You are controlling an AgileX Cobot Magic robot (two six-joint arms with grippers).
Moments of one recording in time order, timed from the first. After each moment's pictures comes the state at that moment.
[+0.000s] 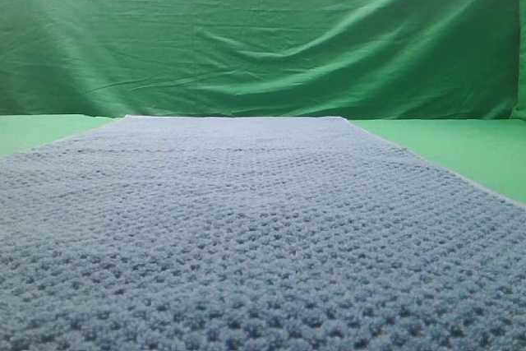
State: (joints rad) left arm -0.11 -0.01 0.01 -0.12 0.34 0.16; right arm 0.03 -0.02 0.02 -0.01 0.41 -0.10
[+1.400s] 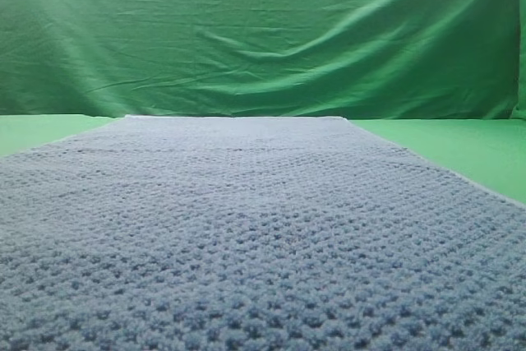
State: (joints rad) left arm -0.11 -0.01 0.01 -0.25 0.11 0.16; right arm 0.04 -0.02 0.02 0.02 0.37 -0.08
